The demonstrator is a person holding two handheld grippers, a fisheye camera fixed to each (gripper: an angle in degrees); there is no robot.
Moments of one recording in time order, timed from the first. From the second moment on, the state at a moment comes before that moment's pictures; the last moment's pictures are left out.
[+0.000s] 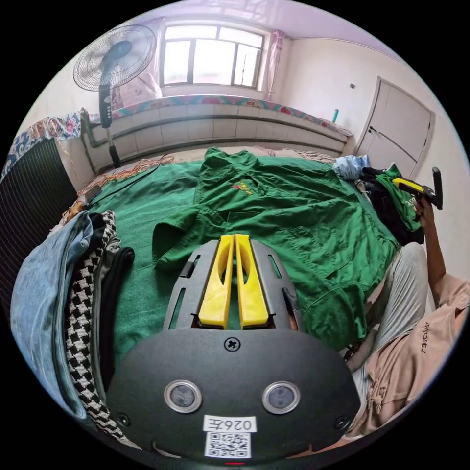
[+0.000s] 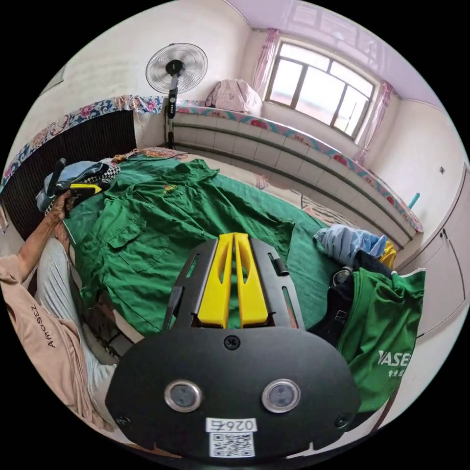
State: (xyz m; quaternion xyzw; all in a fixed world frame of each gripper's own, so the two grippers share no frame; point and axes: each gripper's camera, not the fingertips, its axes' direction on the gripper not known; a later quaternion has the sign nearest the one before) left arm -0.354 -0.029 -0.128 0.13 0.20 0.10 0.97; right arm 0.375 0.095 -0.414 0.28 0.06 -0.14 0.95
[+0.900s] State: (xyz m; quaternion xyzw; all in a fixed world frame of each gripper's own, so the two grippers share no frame) left arm -0.377 0.290 -0.129 0.08 0.36 -0.10 0.92; right arm 0.152 0.175 -0.240 0.04 -0.35 -0.14 0.92
